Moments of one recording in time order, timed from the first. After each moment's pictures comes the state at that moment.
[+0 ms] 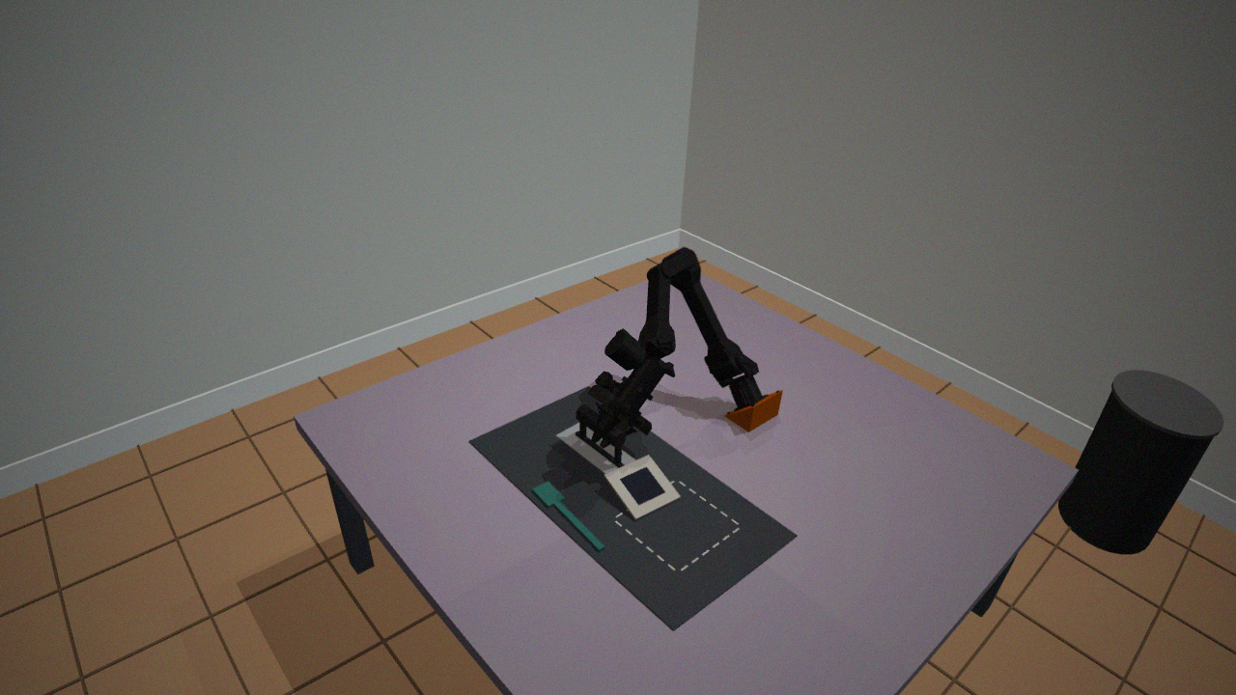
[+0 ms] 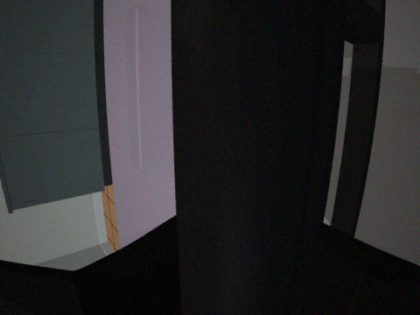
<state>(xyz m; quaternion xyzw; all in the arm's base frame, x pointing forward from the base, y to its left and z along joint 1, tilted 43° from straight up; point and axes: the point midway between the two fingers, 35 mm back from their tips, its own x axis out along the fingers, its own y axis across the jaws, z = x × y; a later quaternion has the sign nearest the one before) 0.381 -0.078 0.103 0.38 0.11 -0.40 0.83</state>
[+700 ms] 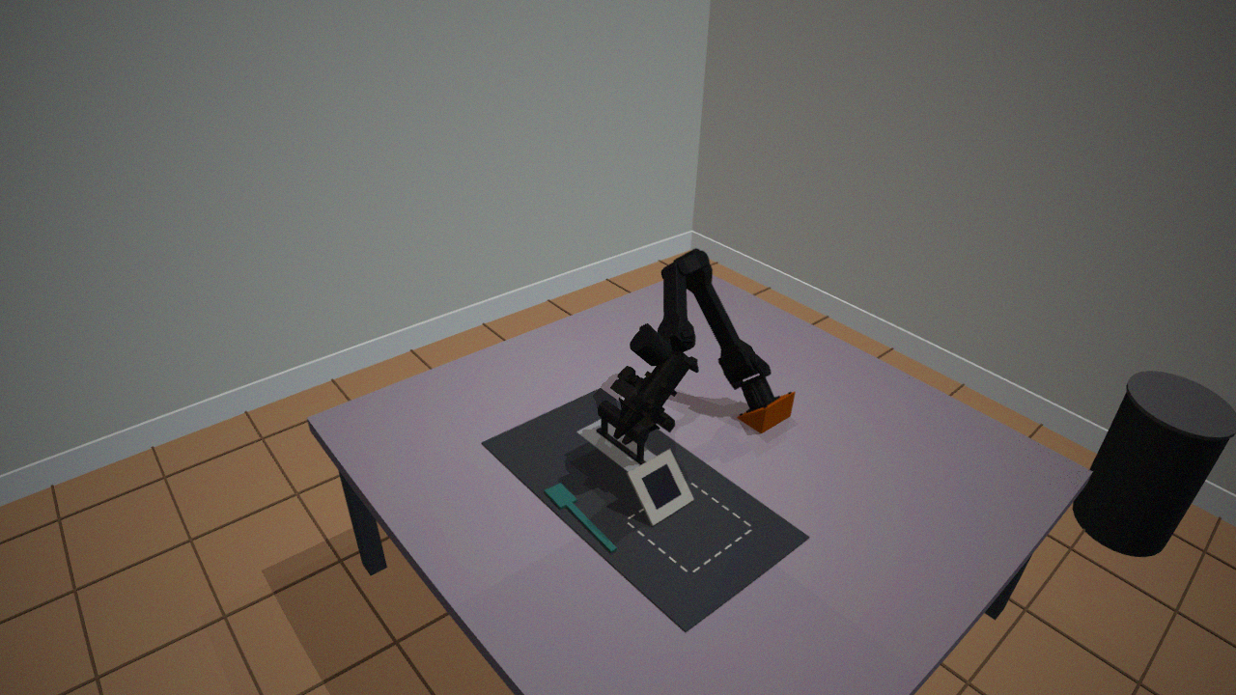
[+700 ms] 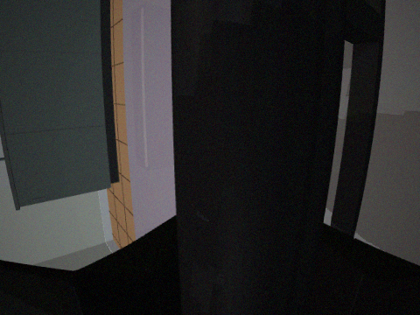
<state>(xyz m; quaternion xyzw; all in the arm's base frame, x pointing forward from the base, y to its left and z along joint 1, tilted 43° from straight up) 0.391 -0.033 0.106 0.38 0.11 -0.40 0.83</state>
